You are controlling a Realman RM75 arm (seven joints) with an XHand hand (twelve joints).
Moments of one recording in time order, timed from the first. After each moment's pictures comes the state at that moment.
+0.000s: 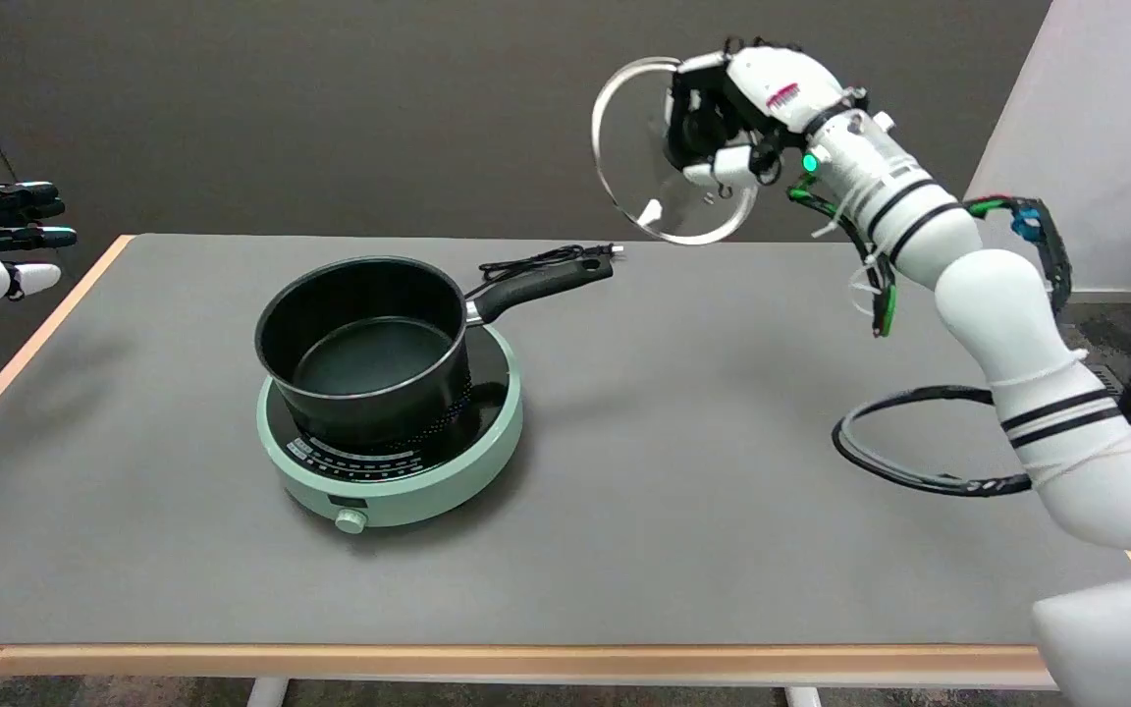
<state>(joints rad) 0.42 -1.05 -1.52 1.52 1.22 -0.21 -0.52</state>
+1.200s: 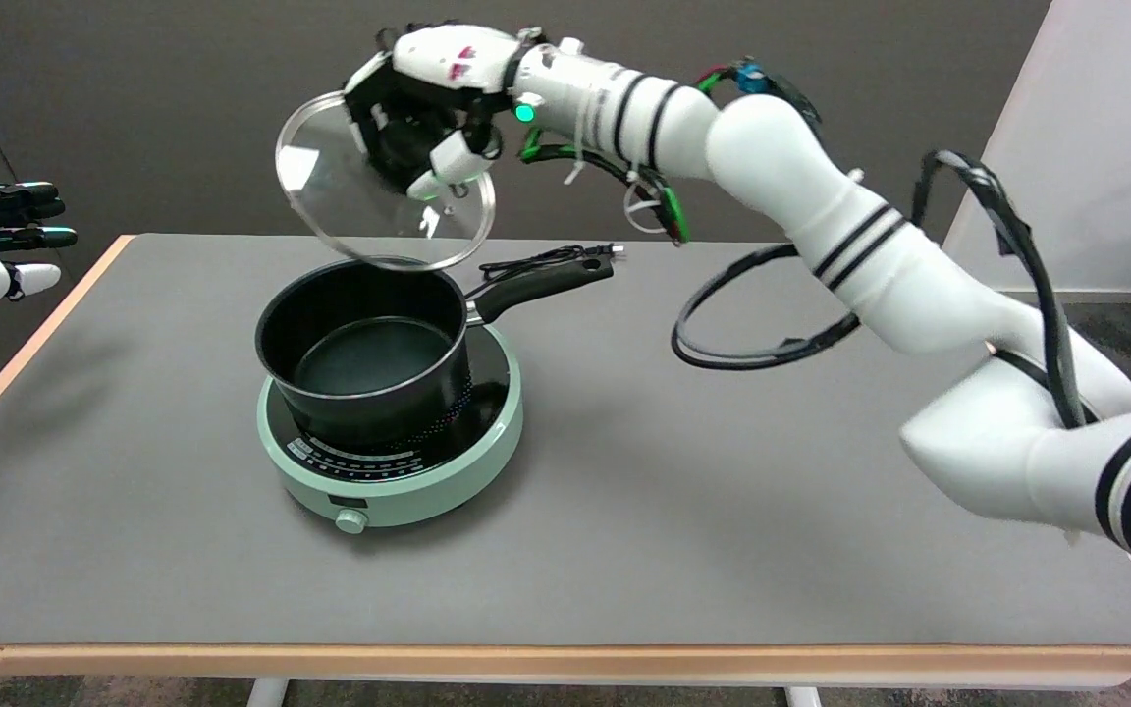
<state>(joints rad) 1.04 -1.22 -2.20 1.15 1.42 -0.37 -0.51</state>
